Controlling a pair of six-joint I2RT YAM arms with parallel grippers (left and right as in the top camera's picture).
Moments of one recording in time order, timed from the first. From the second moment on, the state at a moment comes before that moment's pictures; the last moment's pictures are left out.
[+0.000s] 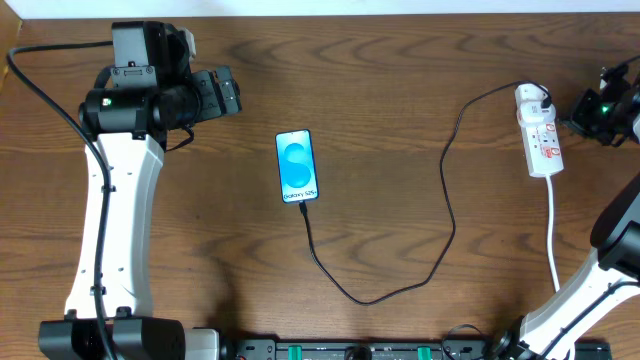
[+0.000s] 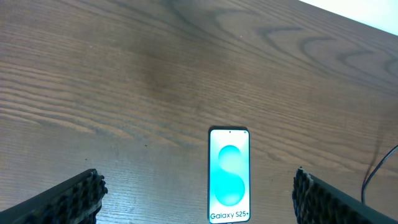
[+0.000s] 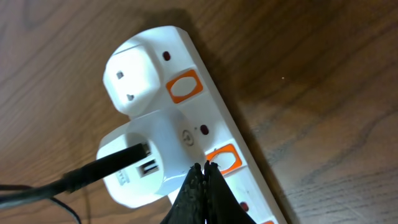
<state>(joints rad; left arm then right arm) 0.03 1.55 1.57 -0.96 0.17 -0.22 -0.49 2.13 1.64 -0.72 -0.42 0.12</state>
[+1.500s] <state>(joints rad) 0.03 1.55 1.57 -0.96 0.17 -0.22 -0.48 2.21 1.64 -0.68 -0.43 0.11</state>
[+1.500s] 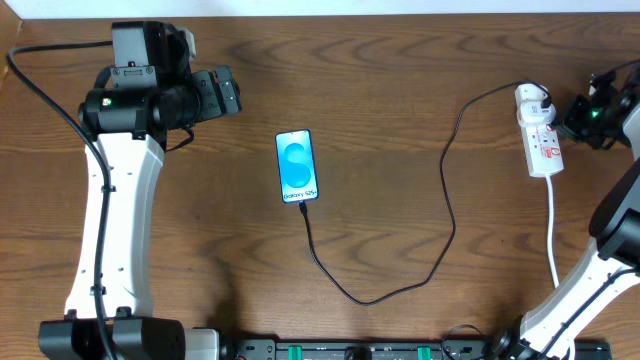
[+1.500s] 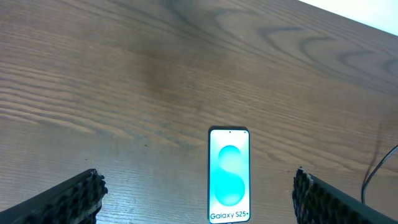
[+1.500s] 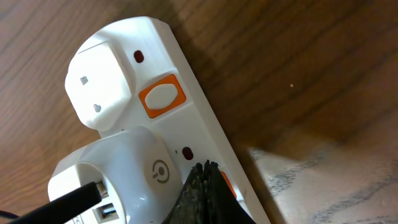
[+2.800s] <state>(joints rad) 0.03 1.55 1.57 -0.96 0.17 -0.22 -0.41 2.19 1.66 -0.77 -0.26 0.33</state>
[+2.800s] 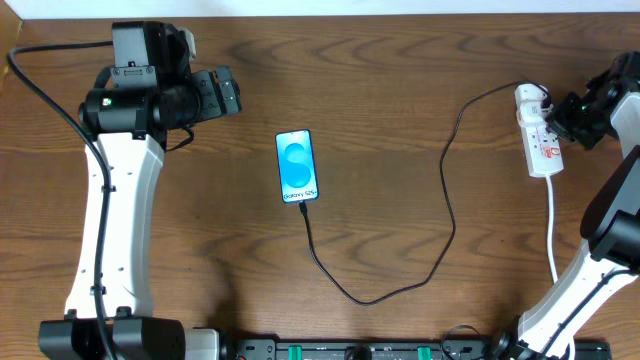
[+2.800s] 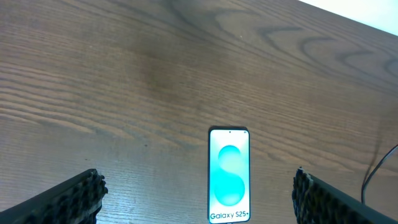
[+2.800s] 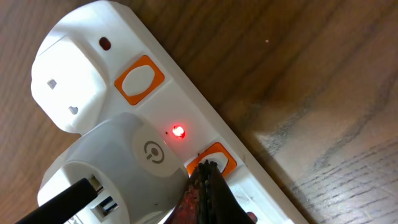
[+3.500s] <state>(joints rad) 0.03 1.55 1.57 -0.96 0.17 -0.22 -0.55 2.14 1.66 -0.77 -0.39 0.46</state>
